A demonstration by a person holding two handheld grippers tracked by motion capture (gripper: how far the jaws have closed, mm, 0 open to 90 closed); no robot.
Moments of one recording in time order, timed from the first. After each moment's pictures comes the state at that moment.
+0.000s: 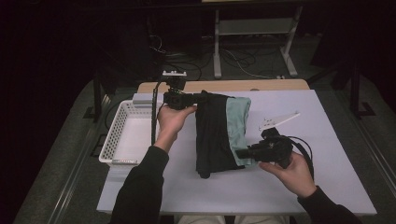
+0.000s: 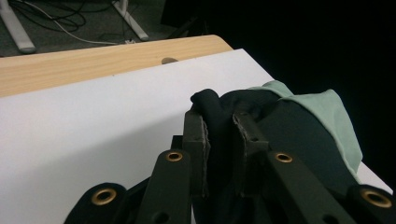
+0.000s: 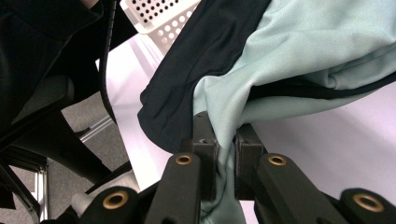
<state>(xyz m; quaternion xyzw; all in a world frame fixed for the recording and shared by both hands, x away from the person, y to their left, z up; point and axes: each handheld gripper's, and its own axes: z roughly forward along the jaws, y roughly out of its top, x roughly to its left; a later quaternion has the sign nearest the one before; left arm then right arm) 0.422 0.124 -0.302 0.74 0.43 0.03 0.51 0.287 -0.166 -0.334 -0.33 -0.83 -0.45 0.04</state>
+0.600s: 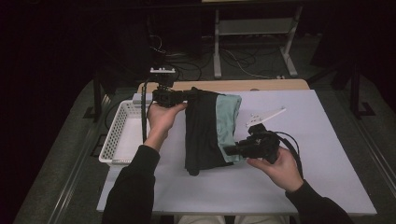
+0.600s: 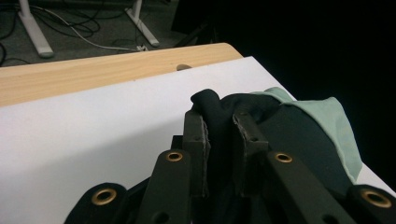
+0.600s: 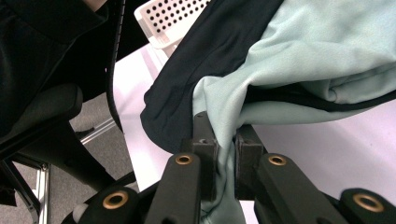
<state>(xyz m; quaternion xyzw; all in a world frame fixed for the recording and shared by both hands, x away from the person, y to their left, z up) 0.420 0.150 -0.289 0.74 0.44 0.05 0.51 0.296 -0.137 -0.326 -0.30 -0.84 -0.46 0.04</state>
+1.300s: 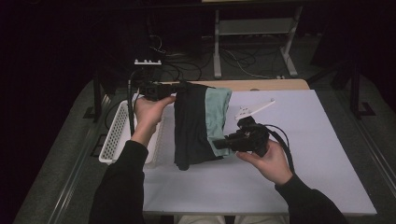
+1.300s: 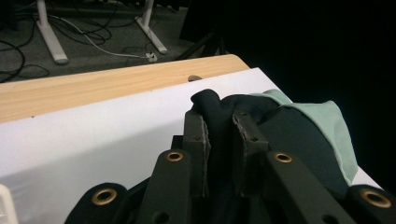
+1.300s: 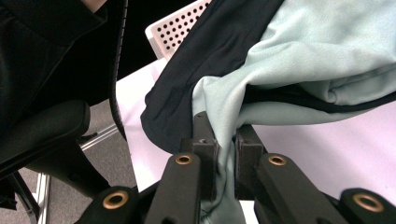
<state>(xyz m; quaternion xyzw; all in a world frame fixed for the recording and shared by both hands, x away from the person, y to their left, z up) 0.420 0.178 -0.264 0.73 0.45 0.06 0.51 0.305 -0.112 -0.309 -0.28 -0.84 -0.47 0.03</state>
